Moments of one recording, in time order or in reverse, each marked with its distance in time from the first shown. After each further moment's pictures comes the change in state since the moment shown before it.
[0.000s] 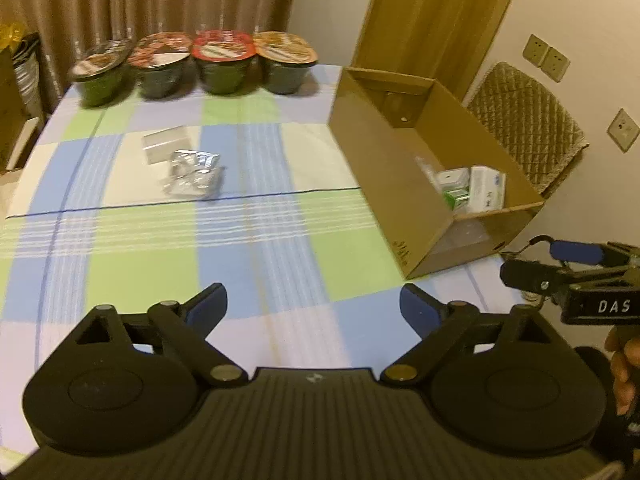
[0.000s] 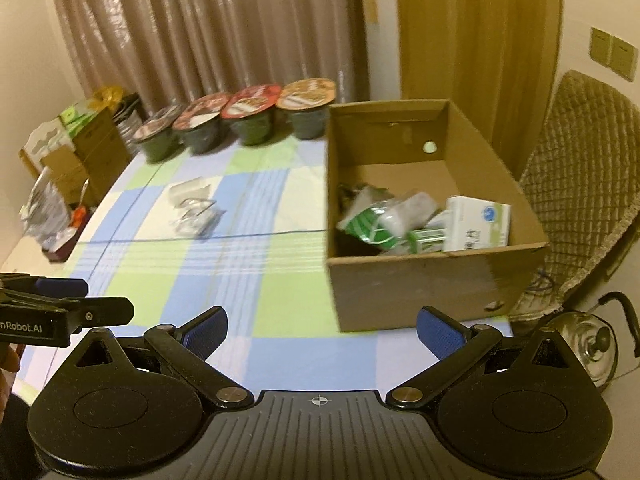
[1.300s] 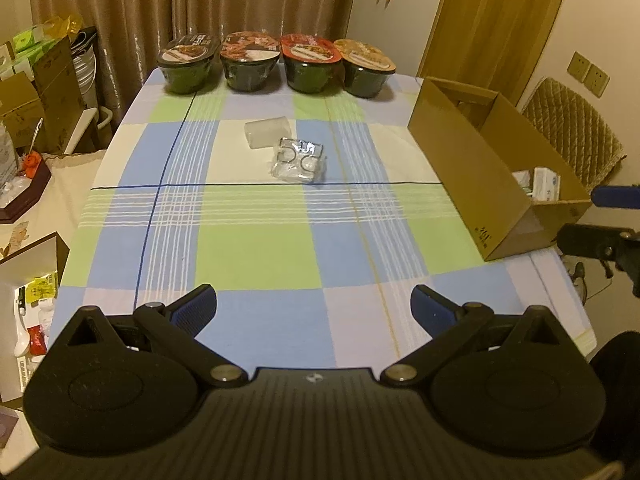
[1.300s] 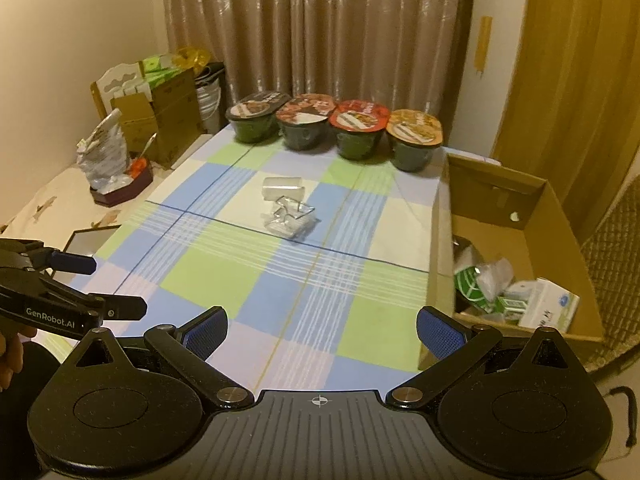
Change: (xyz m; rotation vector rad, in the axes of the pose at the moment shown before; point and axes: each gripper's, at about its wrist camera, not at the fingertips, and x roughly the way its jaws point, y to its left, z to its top) left arm -0.046 0.086 -0.034 -0.044 -0.029 0.114; right arm 0.003 0.100 0.010 -0.288 -0.007 0.093
